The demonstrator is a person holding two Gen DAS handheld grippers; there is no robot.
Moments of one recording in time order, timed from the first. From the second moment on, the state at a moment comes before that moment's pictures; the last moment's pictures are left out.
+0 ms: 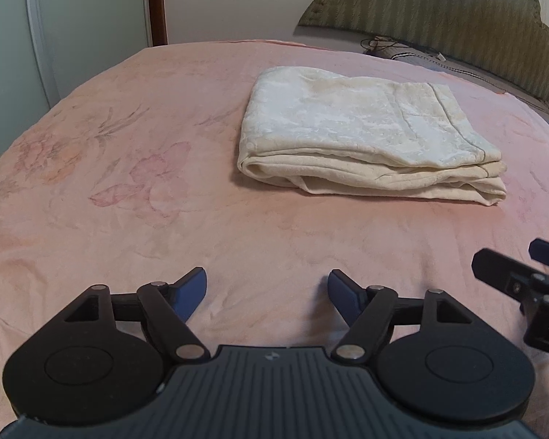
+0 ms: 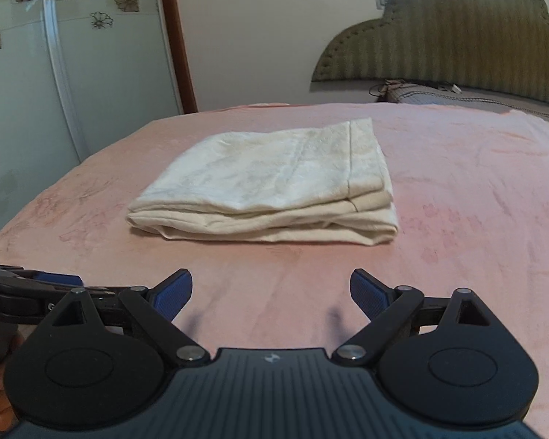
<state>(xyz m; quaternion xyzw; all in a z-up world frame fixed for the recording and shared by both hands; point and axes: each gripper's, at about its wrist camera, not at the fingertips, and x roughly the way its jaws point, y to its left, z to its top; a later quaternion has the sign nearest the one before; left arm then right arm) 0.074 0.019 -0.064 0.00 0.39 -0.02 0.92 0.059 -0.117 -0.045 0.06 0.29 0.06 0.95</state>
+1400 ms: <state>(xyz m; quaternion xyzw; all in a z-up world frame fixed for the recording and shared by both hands) 0.071 0.019 -0.086 0.01 0.34 0.00 0.94 0.066 -0.121 -0.078 0.03 0.33 0.03 0.94</state>
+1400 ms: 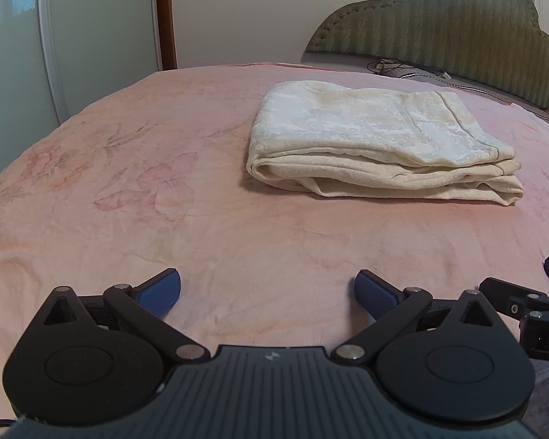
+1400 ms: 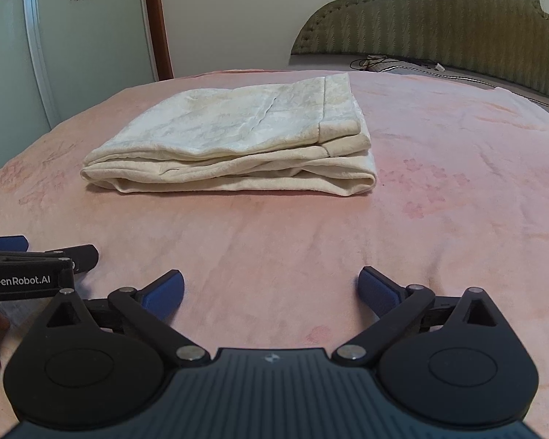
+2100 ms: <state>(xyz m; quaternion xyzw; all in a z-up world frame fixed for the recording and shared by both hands) 0.070 0.019 -0.086 0.02 0.34 0.00 0.94 0.065 -0.126 -0.078 0.05 0.32 0.03 0.95</state>
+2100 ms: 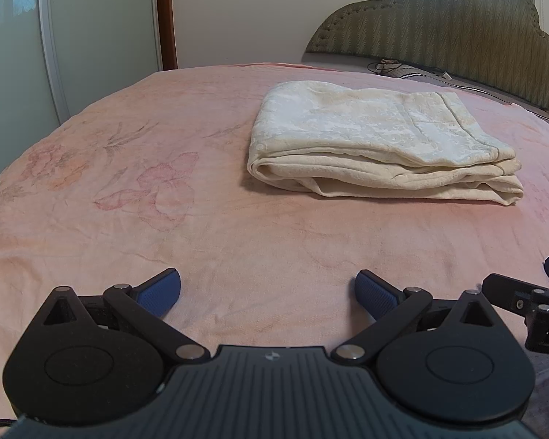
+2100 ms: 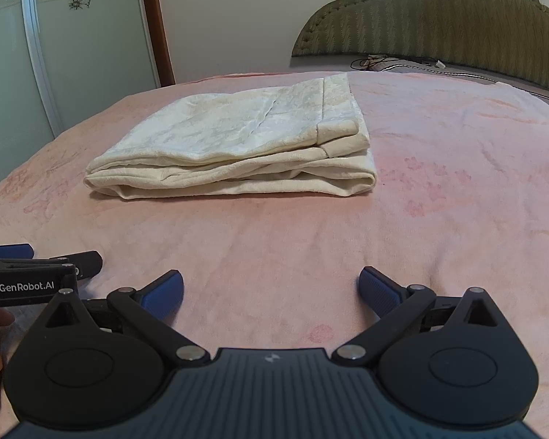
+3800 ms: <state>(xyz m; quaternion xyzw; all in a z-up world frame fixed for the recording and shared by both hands) 0.070 0.019 -0.086 0.01 0.34 0.00 0.94 0.065 -0.123 -0.080 0.02 0.33 -0.01 0.94</state>
